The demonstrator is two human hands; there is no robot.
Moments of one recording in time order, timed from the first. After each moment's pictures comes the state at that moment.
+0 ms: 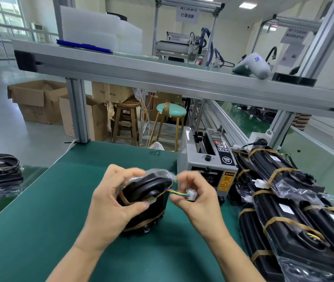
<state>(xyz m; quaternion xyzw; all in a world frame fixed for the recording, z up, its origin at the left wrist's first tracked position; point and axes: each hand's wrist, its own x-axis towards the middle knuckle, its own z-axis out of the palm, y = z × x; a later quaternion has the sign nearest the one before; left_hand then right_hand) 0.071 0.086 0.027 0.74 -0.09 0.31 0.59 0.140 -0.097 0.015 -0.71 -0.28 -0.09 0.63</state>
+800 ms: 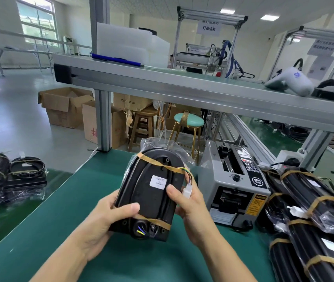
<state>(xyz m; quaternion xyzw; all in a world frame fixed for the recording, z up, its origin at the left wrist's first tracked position) 0.078 0.157 0.004 0.62 -0.01 0.04 0.78 0.166 -0.025 0.017 -0.58 -0.26 0.15 0.76</state>
